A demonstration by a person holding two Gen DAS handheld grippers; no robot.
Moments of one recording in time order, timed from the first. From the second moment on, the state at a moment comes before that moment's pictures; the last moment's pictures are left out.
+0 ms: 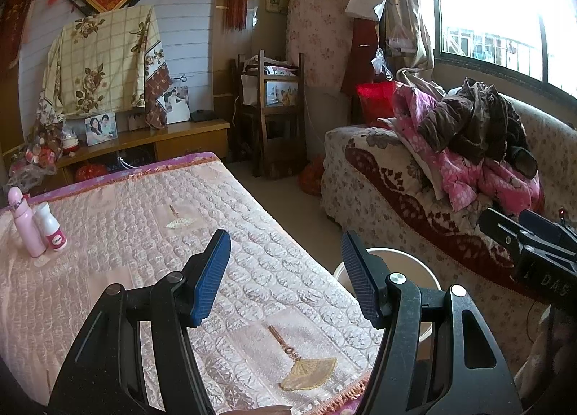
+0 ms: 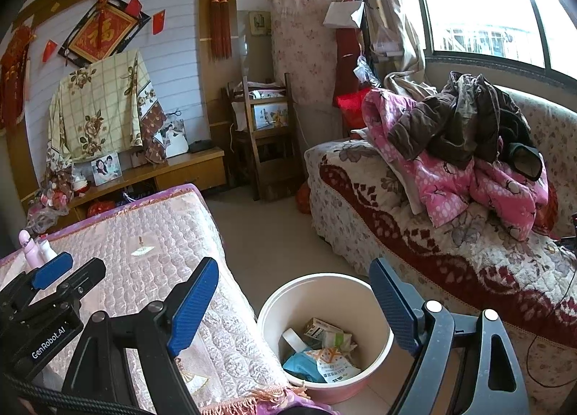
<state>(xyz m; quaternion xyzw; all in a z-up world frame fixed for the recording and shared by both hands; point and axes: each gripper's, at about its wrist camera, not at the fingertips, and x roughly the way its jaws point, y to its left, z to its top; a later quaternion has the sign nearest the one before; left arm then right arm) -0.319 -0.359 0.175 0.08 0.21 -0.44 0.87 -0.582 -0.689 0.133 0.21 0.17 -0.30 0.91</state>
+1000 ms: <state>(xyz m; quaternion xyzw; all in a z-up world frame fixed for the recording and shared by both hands) -0.310 -0.362 0.171 0.09 0.23 -0.45 0.86 -0.578 -0.701 0.124 0.22 0.19 -0.30 0.91</state>
